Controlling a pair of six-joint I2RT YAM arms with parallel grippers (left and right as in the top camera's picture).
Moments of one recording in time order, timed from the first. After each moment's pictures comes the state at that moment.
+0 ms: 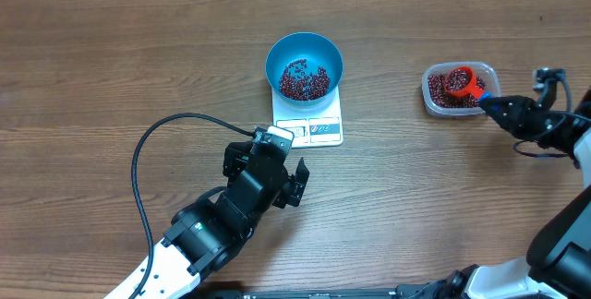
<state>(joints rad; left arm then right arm) -0.78 1.00 0.73 -0.45 -0.34 -0.26 -0.62 1.71 1.12 -0.64 -0.97 -0.21</state>
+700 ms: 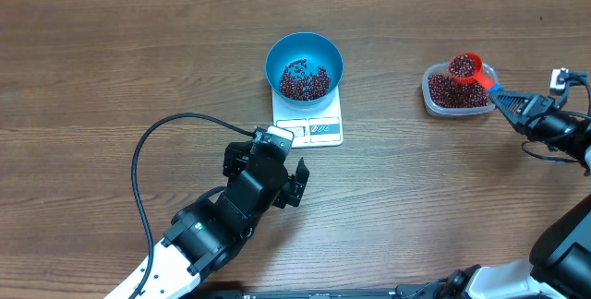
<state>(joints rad) -0.78 1.00 0.73 -0.45 -0.34 -0.26 -0.68 1.71 1.12 -0.64 -1.26 -0.11</state>
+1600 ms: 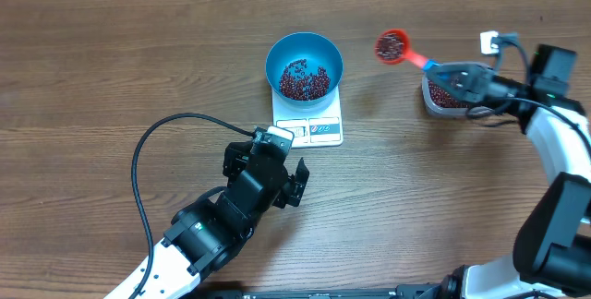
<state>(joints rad) -0.78 1.00 0.73 -0.45 -0.34 -0.26 -0.30 1.71 1.12 -0.28 -1.36 0.15</state>
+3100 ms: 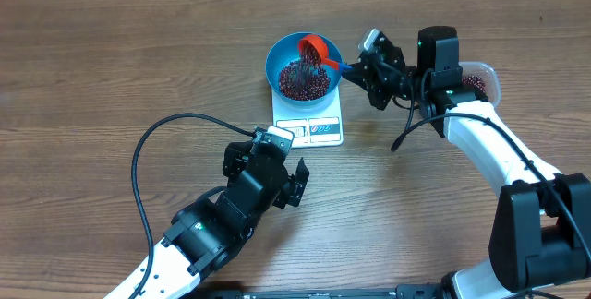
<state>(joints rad) -0.78 1.00 0.73 -0.45 -0.34 -0.26 0.16 1.71 1.11 -0.07 -0.73 -0.58</state>
